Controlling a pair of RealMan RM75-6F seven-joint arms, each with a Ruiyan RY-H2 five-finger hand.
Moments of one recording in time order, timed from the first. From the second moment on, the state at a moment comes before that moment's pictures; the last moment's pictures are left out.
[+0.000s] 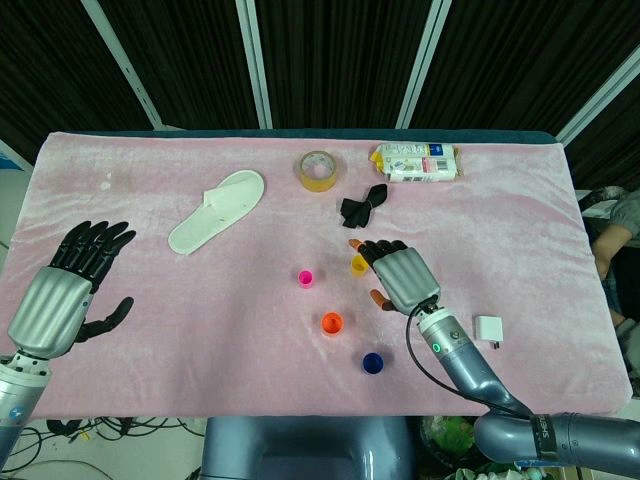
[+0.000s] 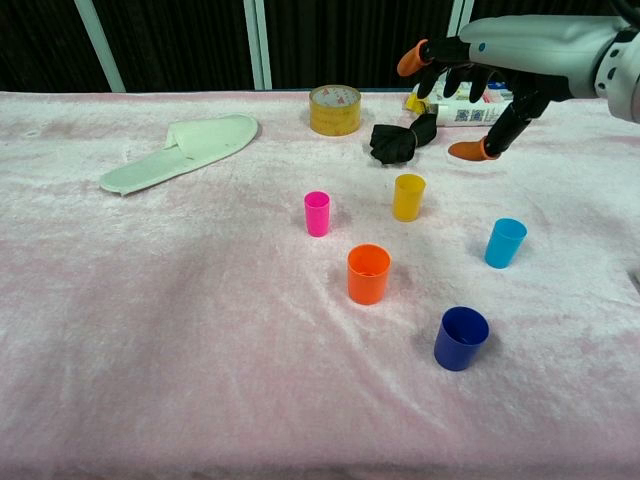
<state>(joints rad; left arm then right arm) -0.28 -0.86 -0.16 -2.10 1.57 1.36 0.19 0.77 -1.31 0.22 -1.87 -1.00 1.05 -0.56</state>
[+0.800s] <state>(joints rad) -0.30 -0.94 -0.15 -2.08 1.57 1.37 0.25 0.75 -1.27 0.19 -1.88 -1.03 1.08 -0.54</state>
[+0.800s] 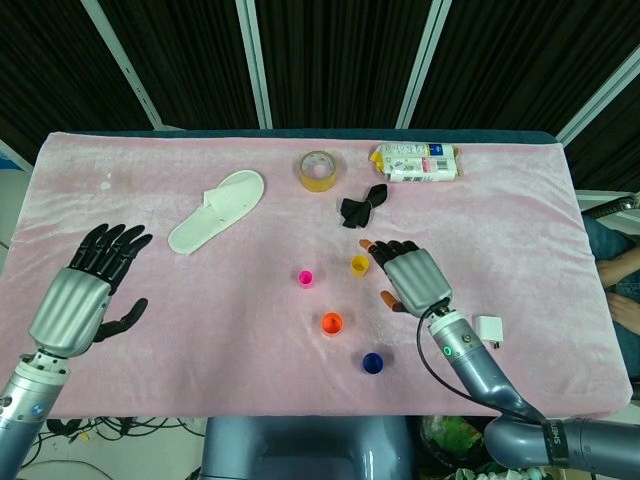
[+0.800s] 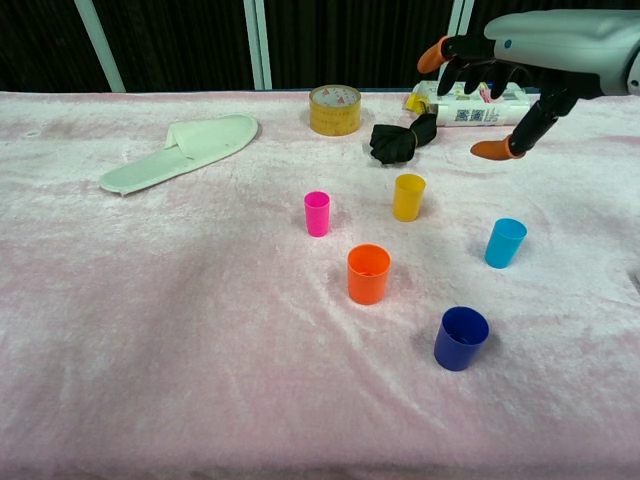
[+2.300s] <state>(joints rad) -0.07 -1.09 -0.05 -1.68 1.52 1.58 0.06 0.46 -1.40 -0.10 -1.82 -1.33 1.17 -0.48</state>
